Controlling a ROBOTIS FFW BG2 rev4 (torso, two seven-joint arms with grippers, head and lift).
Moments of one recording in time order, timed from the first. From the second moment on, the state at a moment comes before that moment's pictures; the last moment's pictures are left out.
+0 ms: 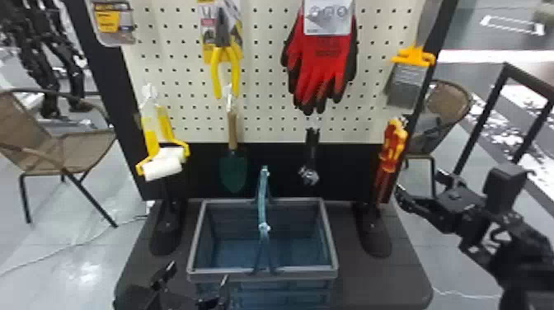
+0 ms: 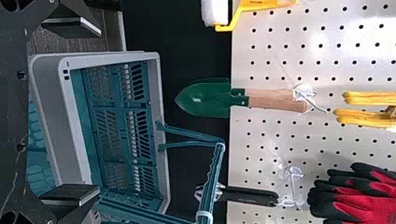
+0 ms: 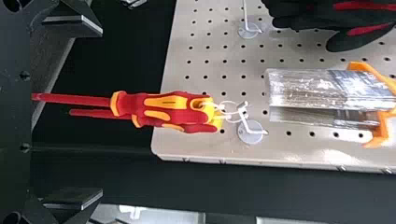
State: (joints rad) left arm 0.38 0.01 -0.03 -1.77 0.00 -0.10 -0.22; right arm -0.14 -0.18 -0.16 -1.51 -0.11 0.11 0.62
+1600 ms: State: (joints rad) left arm 0.34 0.00 -0.05 -1.73 0.00 -0.11 -0.23; right arm -0.46 -0.23 -0.01 -1.17 -0.19 0.24 0.93
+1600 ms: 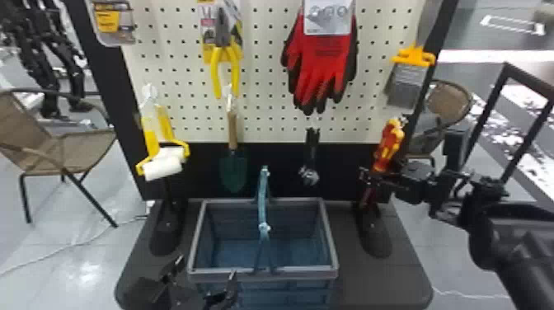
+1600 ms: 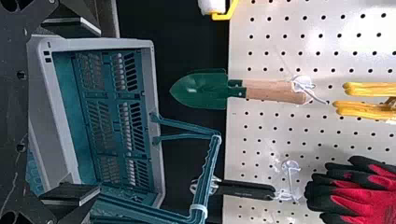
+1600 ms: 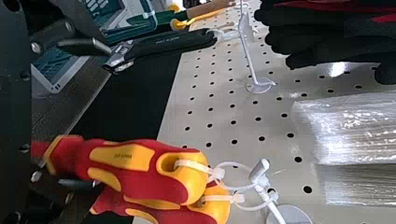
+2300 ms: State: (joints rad) left arm 0.34 0.01 -0.05 -1.73 0.00 -0.11 -0.23; right arm -0.45 -0.23 -0.03 -1.21 -0.17 0.26 0.89
